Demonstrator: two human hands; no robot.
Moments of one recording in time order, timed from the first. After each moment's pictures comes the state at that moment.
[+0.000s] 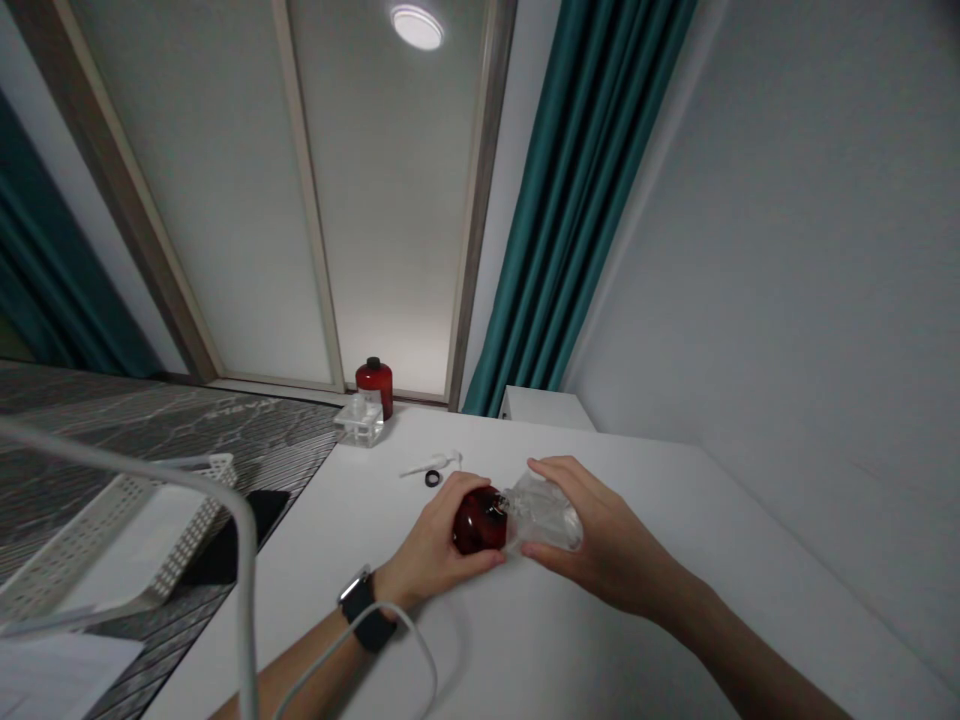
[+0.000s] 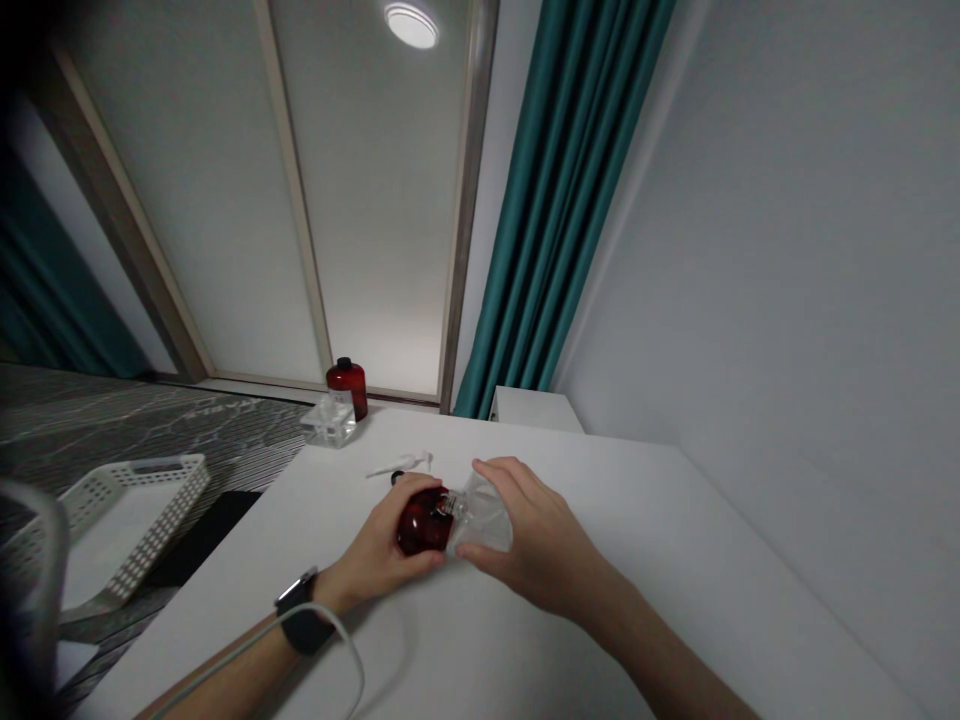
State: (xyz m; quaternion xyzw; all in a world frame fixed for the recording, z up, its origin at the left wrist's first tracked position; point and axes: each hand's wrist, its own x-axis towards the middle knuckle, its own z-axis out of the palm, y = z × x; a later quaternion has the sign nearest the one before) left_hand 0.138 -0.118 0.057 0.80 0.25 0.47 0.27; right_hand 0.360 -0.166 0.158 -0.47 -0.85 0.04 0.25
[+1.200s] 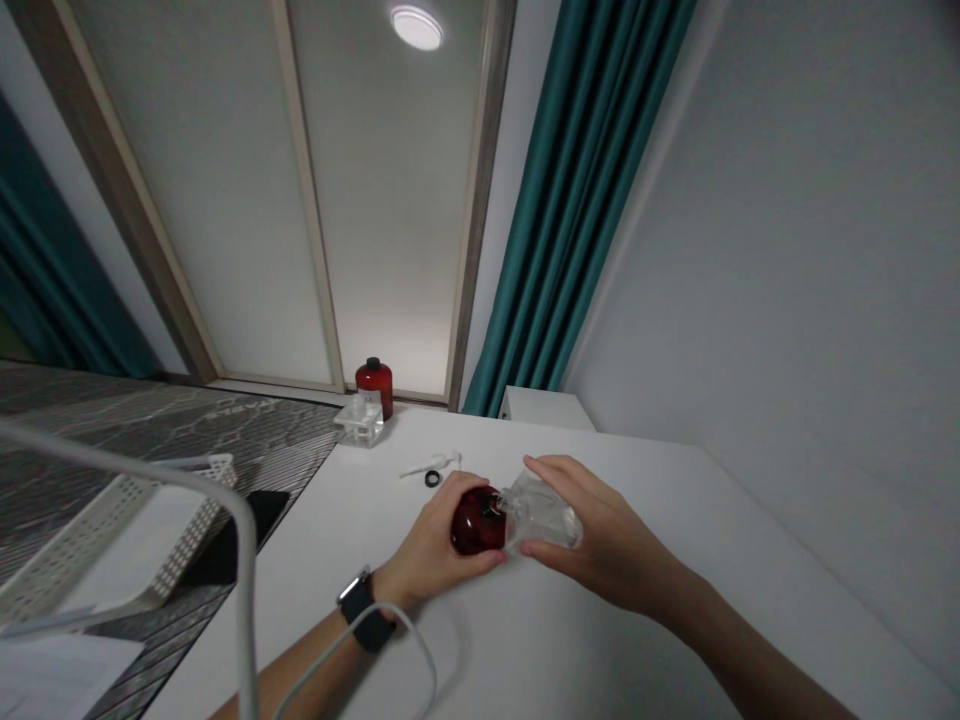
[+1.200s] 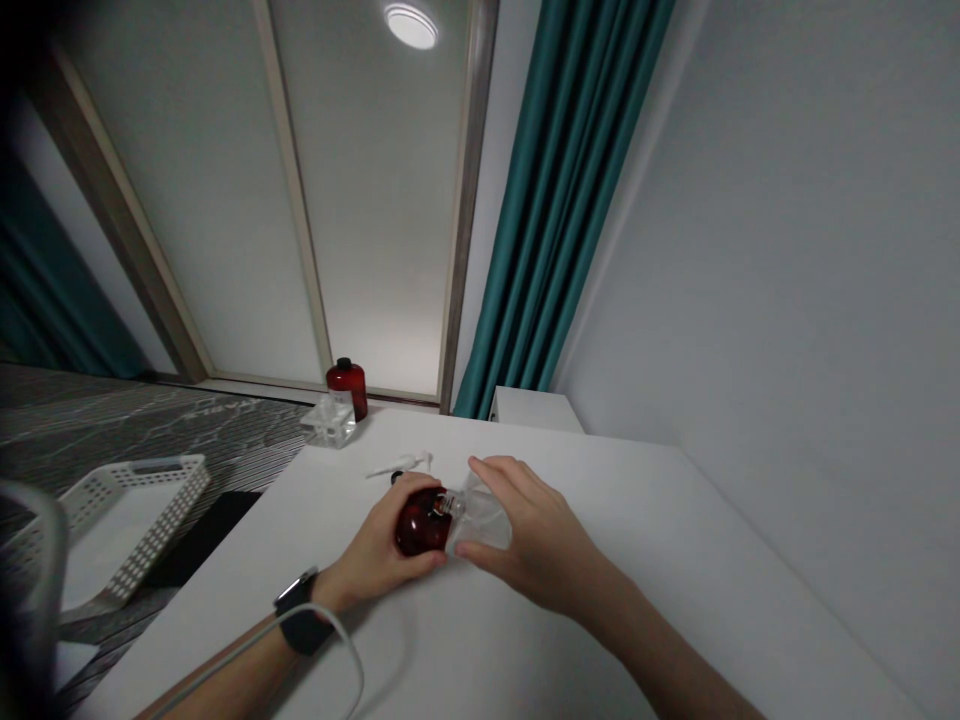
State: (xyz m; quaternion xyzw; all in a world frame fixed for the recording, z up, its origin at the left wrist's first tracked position) left_hand 0.138 -0.122 0.064 0.79 0.28 0.46 0.28; right_hand 0.359 -0.166 0.165 -0.46 -0.86 0.03 0.24
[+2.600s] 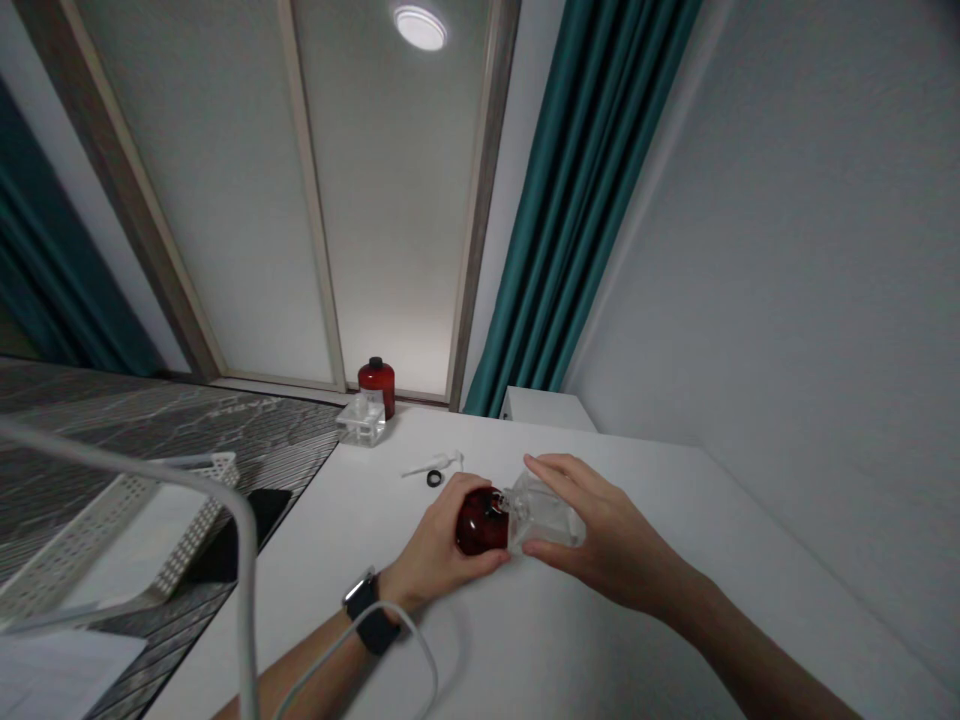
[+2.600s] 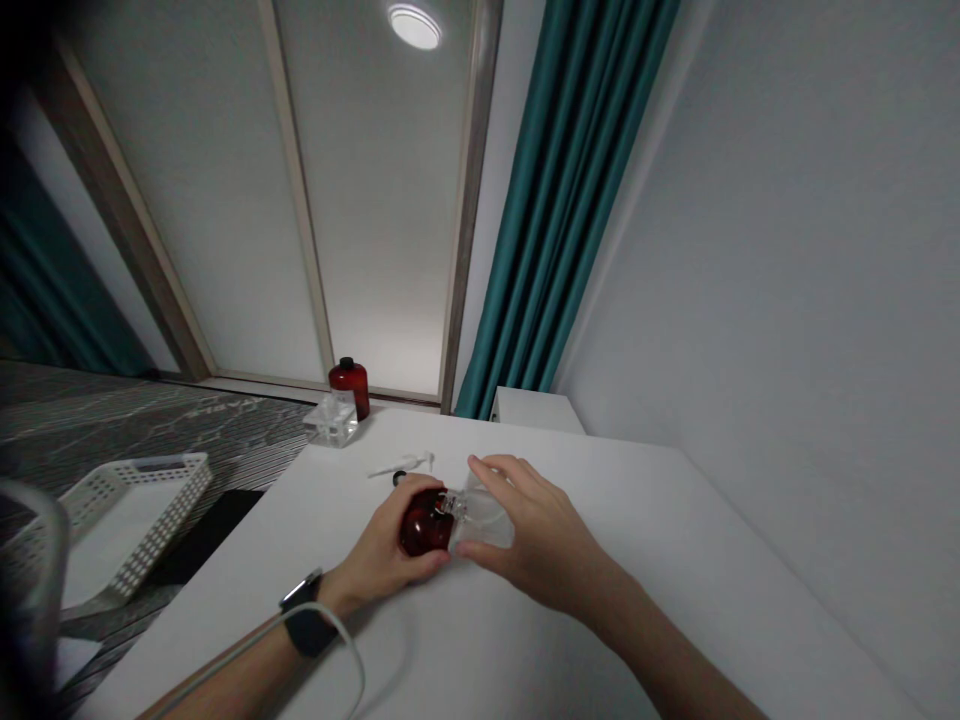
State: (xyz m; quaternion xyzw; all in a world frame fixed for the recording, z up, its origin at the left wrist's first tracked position) left_hand 0.143 -0.121 0.060 0.78 0.30 0.47 0.30; right_hand 0.359 -0.163 0.166 -0.45 -0.86 0.02 0.24
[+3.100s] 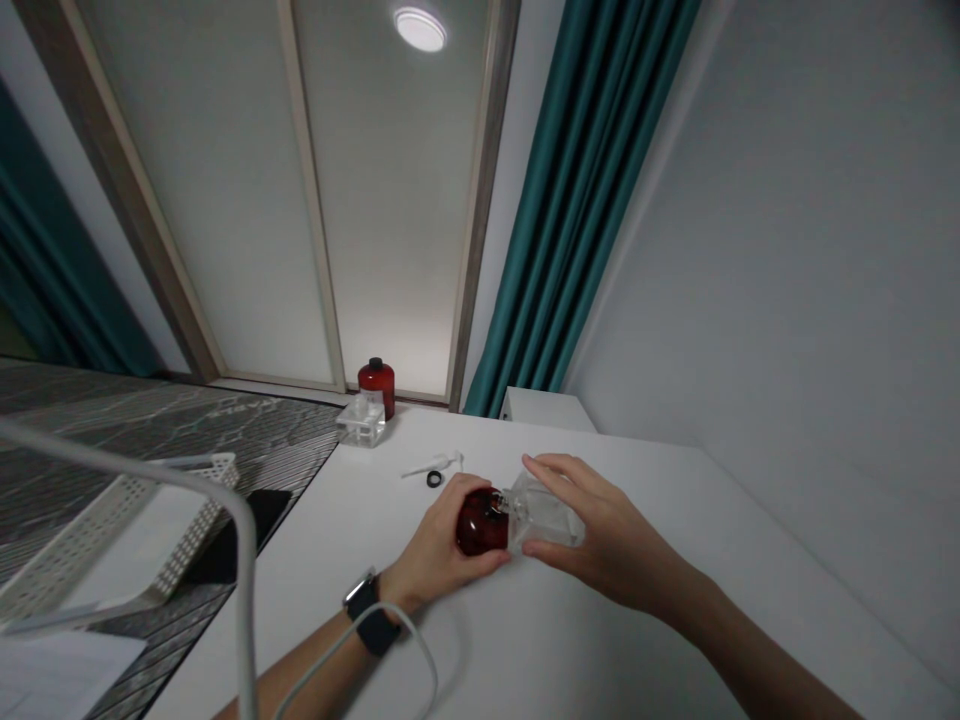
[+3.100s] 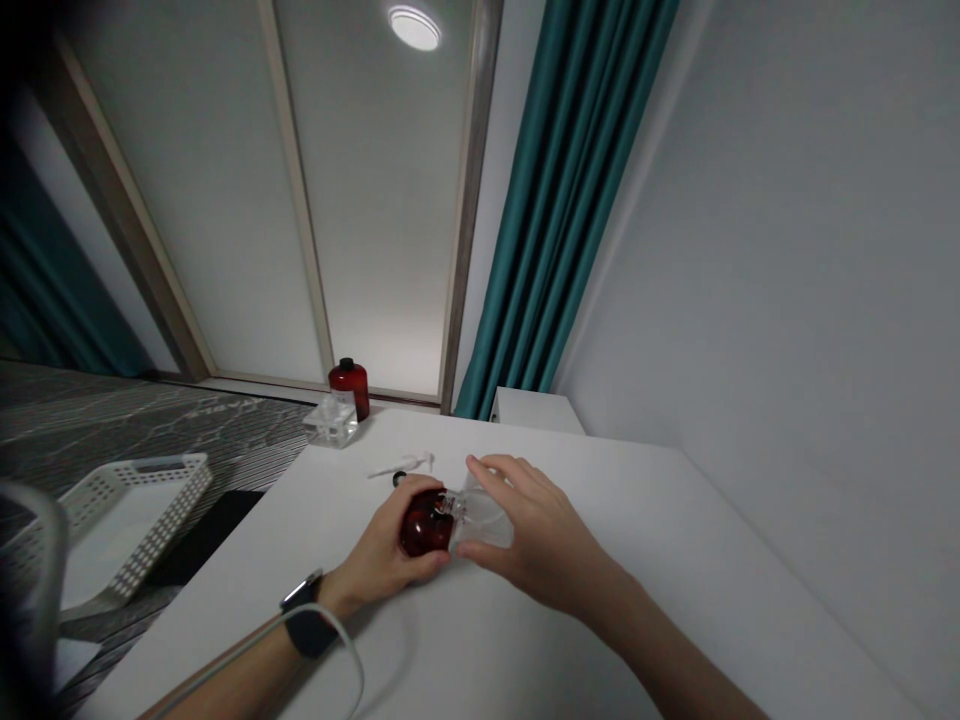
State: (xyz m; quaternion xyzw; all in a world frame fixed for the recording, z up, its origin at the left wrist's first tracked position) left_hand 0.143 -0.122 0.060 0.78 0.29 0.47 0.30; right_hand 0.359 -0.162 0.166 -0.44 -0.87 0.02 0.23
